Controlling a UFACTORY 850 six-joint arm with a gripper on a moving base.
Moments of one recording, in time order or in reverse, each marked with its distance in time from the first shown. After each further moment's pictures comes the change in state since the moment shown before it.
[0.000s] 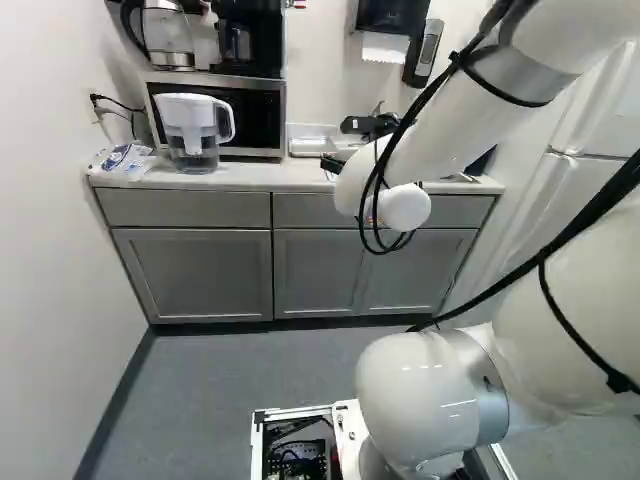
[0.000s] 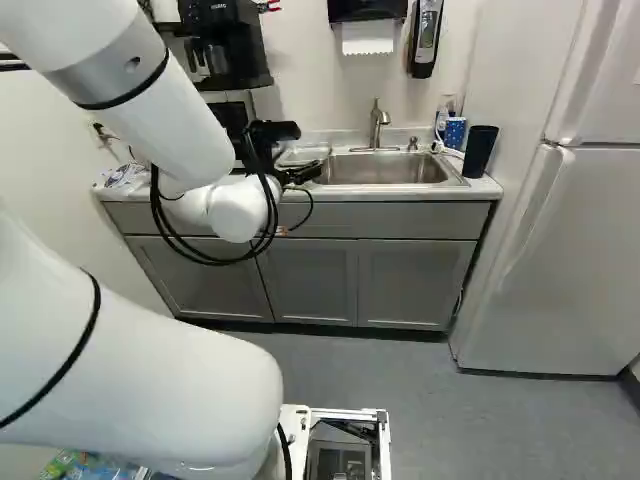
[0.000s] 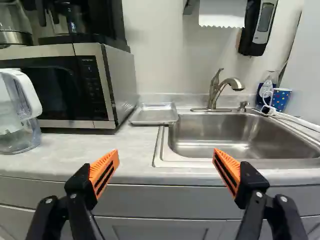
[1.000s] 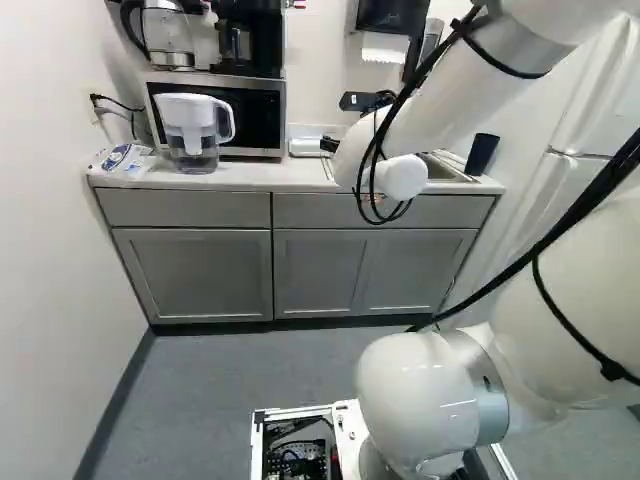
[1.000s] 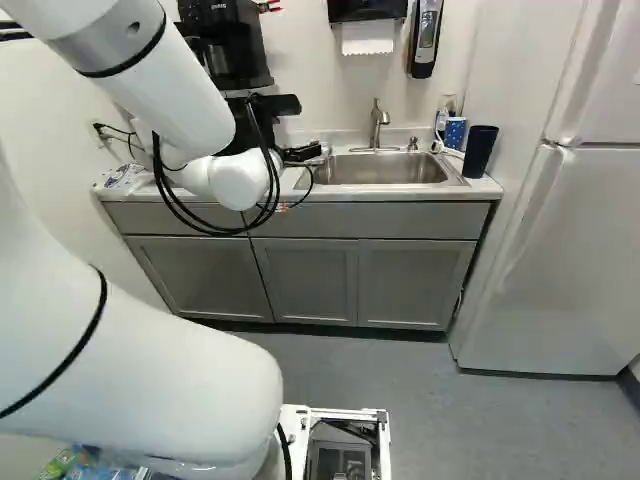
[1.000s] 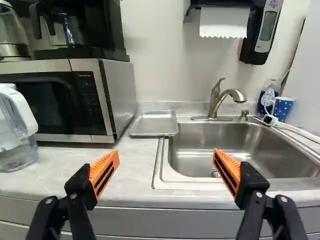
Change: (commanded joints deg) arm 0.0 -1.4 -7.6 0.0 -6.4 0.0
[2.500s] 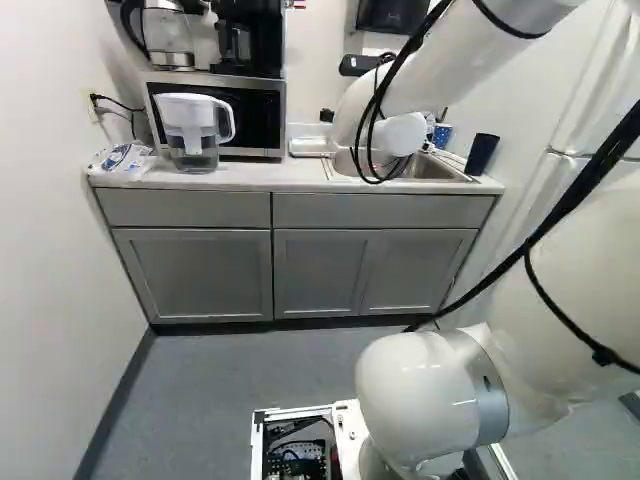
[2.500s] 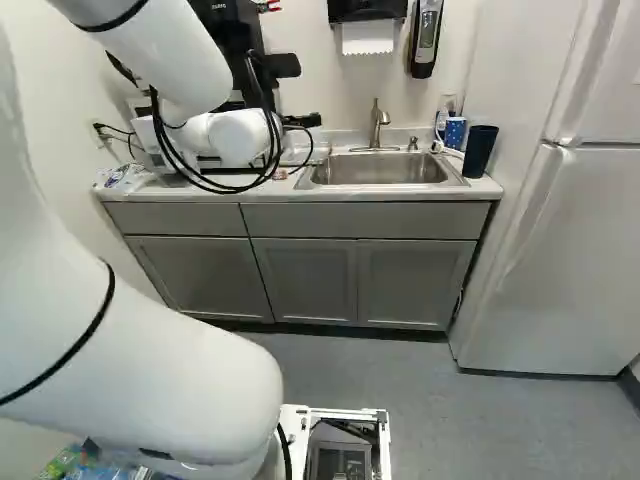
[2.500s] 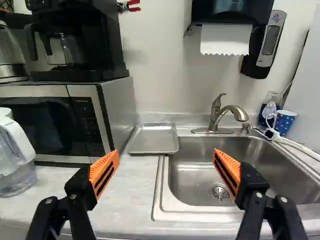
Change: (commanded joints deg) arm 0.0 -2.0 -11.0 0.0 -8.9 0.0
